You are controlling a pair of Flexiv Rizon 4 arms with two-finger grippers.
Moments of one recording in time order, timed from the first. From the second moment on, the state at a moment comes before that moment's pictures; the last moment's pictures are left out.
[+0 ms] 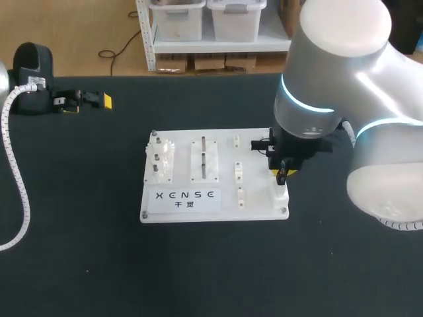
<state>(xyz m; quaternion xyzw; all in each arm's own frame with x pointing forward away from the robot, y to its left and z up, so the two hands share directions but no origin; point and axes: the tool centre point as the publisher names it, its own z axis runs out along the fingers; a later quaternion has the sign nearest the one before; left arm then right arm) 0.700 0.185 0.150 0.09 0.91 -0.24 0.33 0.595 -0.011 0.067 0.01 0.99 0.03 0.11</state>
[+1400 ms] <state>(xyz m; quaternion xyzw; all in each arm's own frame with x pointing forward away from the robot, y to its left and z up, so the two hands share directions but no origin) 0.700 0.185 0.150 0.09 0.91 -0.24 0.33 0.598 -0.013 0.069 0.02 1.00 -0.01 0.08</state>
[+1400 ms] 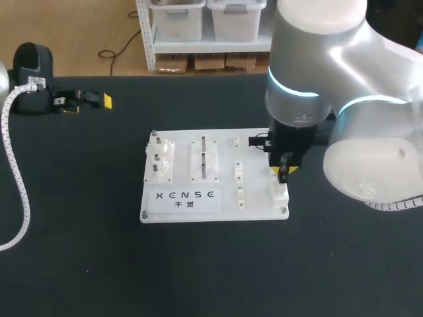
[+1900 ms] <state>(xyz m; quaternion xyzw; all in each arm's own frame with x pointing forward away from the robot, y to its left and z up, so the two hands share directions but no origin) 0.700 0.185 0.150 0.09 0.91 -0.24 0.33 0.597 -0.011 0.067 0.01 1.00 -0.01 0.08</state>
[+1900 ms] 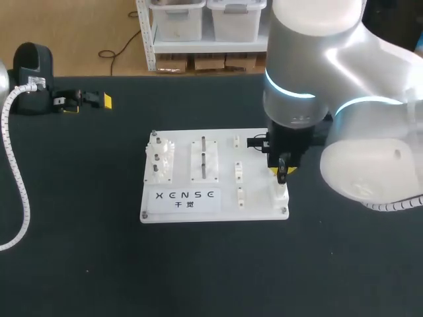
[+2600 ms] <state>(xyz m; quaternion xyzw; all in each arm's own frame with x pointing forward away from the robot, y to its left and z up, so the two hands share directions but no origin) 0.700 0.185 0.150 0.09 0.91 -0.24 0.33 0.597 -0.011 0.068 0.01 1.00 -0.01 0.08</state>
